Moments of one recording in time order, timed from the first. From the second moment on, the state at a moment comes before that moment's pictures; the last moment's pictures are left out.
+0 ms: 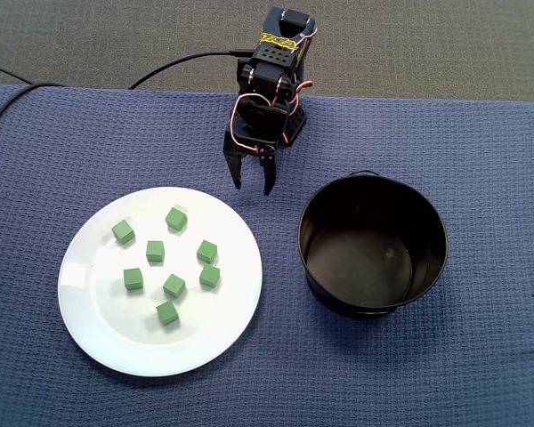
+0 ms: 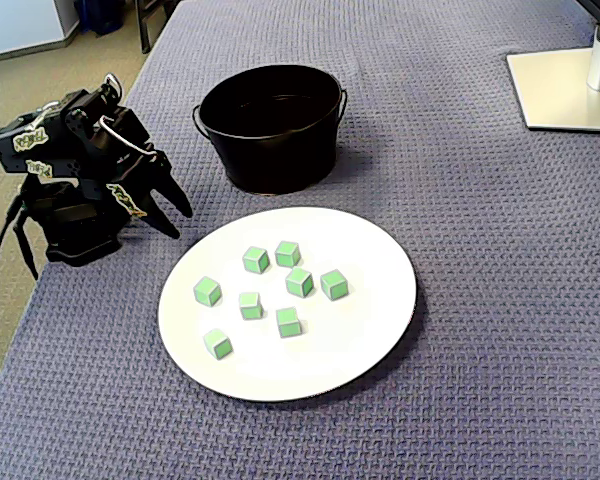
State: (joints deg) arm 16.9 182.5 171.2 77.4 -86.0
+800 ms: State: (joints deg) arm 7.5 160.3 162.2 68.3 -74.5
